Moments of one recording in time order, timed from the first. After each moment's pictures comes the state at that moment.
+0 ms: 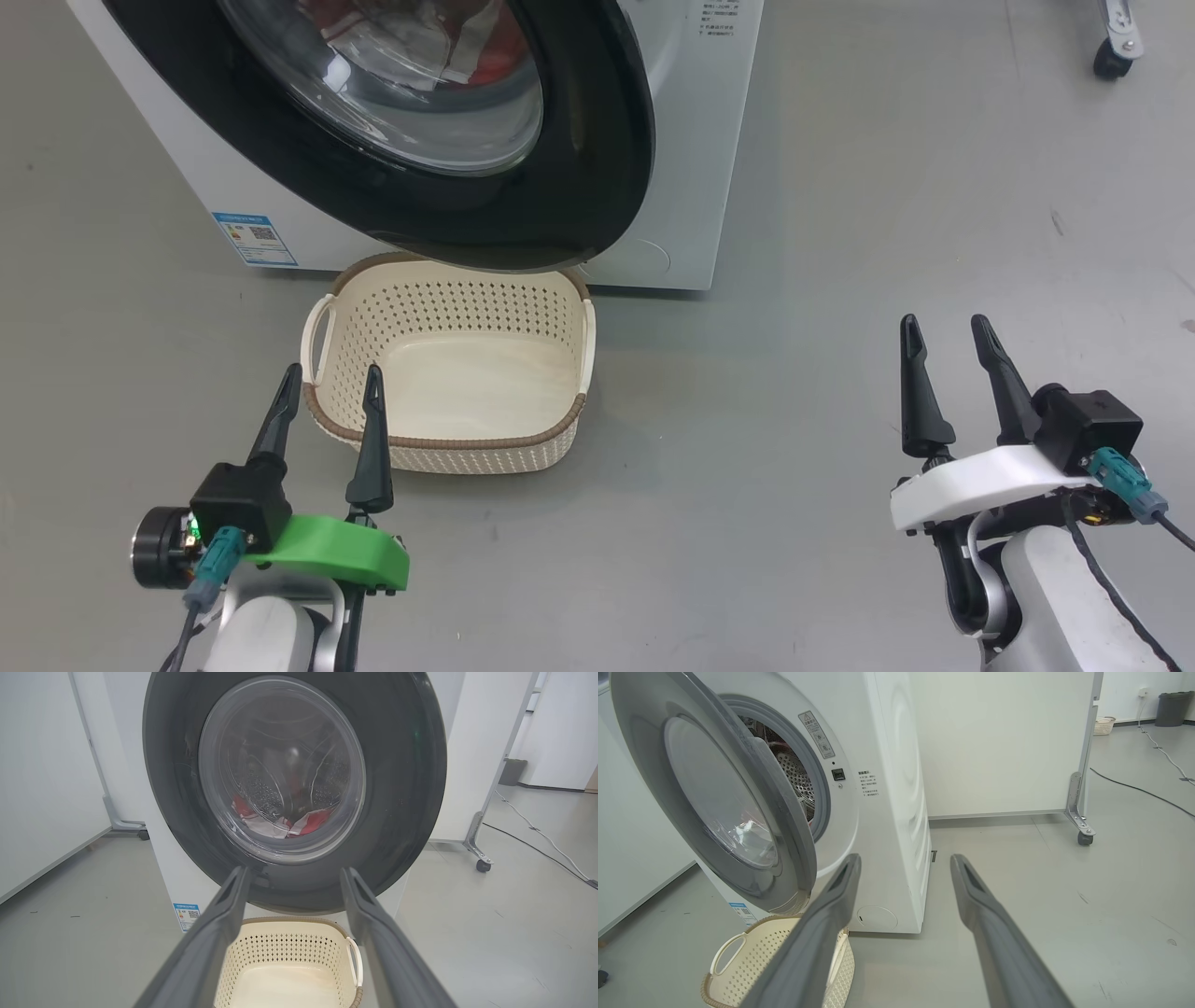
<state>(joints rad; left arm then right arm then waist) -0.17 0.04 -0.21 0.22 -0.30 0.09 -0.25 -0.19 -0.15 0.26 0.22 0.49 0.01 -0.25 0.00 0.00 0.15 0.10</state>
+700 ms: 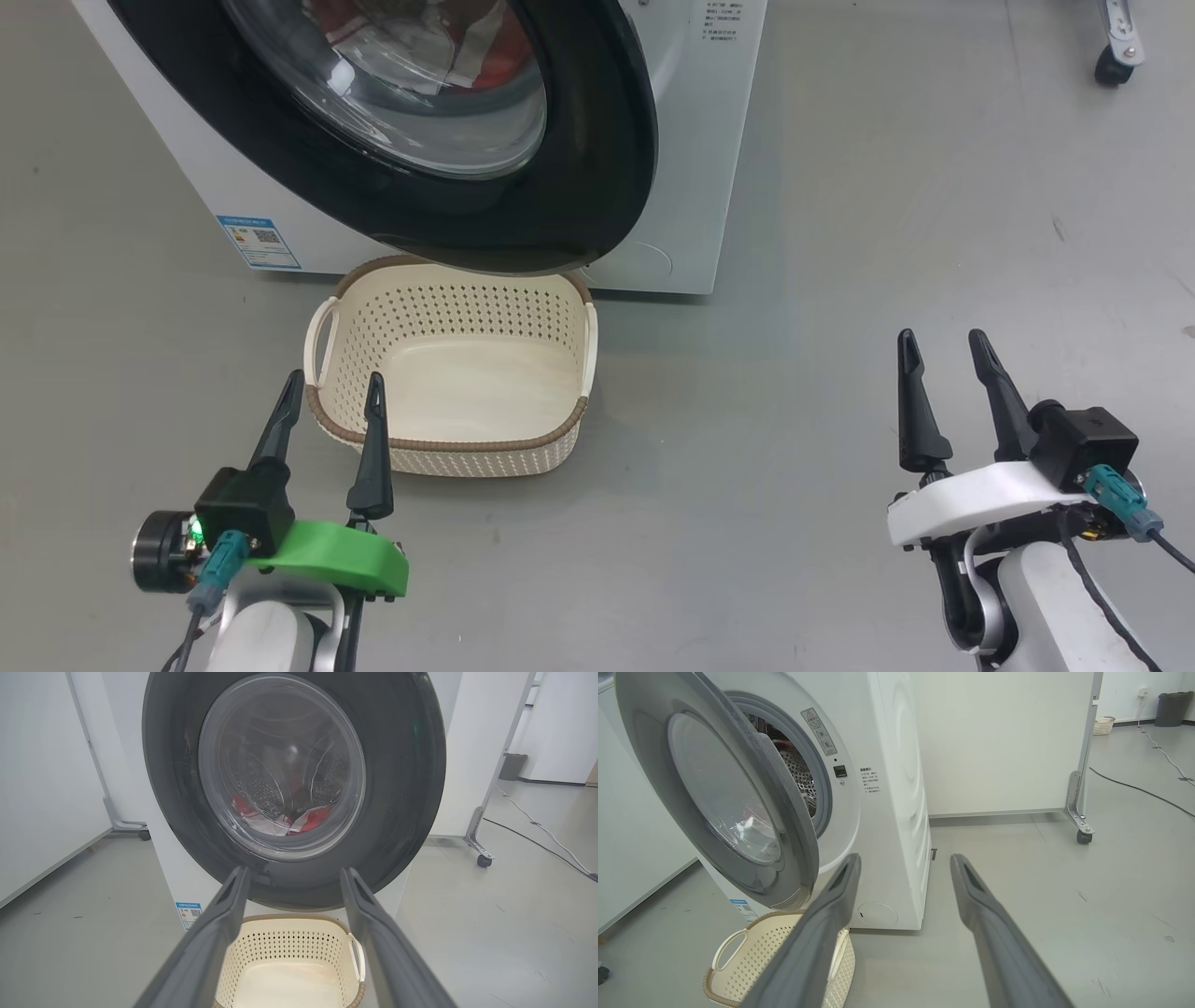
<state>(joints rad) -0.16 0.04 -0.21 0.23 -0.29 0.08 -0.25 -0.15 -0.14 0.24 0.20 0.46 0.01 -0.25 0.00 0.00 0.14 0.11</state>
